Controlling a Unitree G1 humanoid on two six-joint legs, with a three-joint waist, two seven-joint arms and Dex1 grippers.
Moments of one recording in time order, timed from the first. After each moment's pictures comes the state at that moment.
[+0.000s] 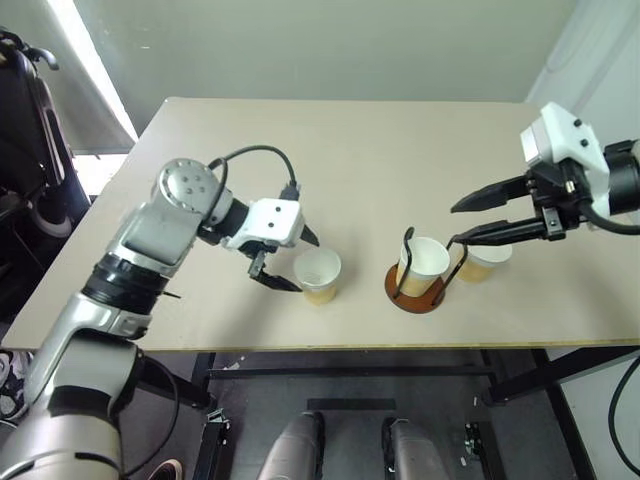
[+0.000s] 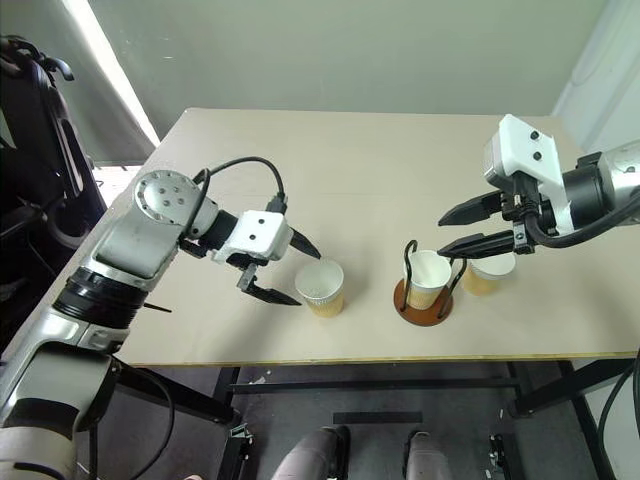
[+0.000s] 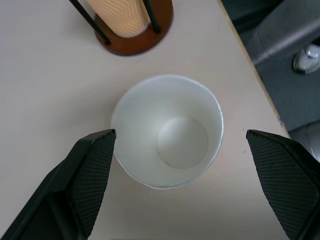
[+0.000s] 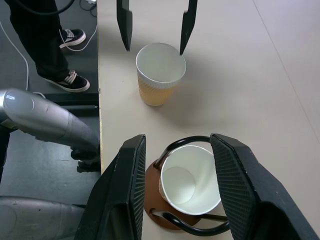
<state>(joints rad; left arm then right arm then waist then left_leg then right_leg) -0.93 0.78 -0.40 0.21 -0.06 0.07 -1.57 -0.91 -1.14 0.09 -0.30 0.52 0.86 1.40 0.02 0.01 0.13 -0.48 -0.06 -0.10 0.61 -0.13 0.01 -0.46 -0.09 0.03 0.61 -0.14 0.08</state>
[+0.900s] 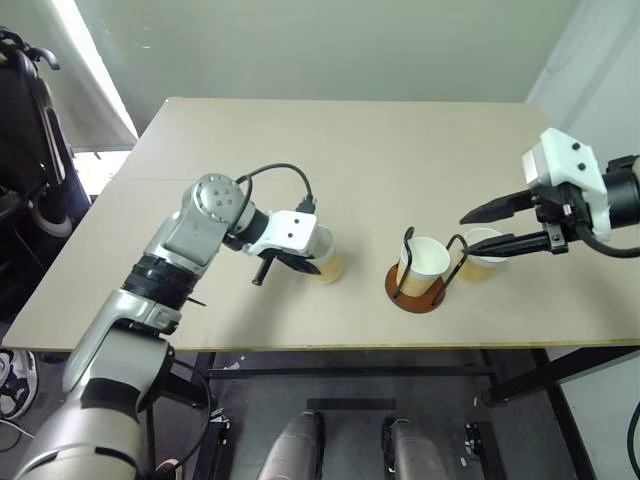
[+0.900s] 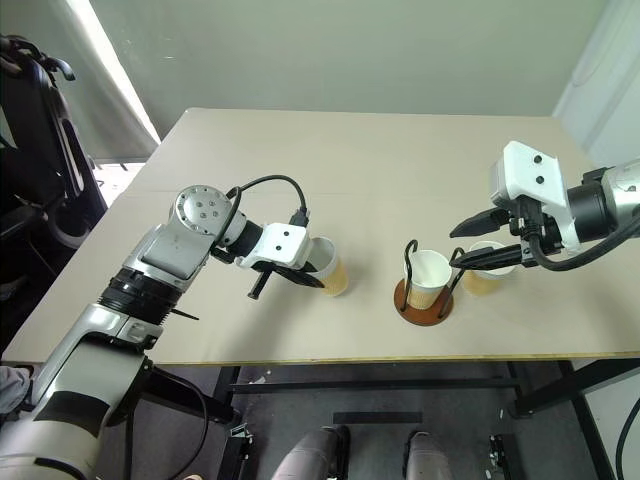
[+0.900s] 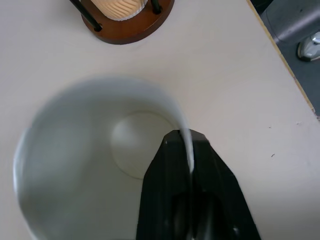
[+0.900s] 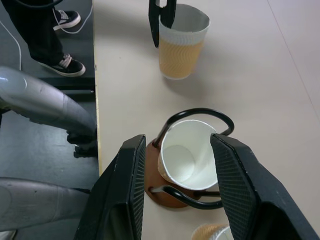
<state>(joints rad) -0.98 0.66 -0.41 0.39 0.00 -0.02 -1.56 -0.81 -1.19 0.09 -0.28 0.48 0.74 1.41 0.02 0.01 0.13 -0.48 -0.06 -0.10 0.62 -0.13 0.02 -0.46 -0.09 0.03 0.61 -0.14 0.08</state>
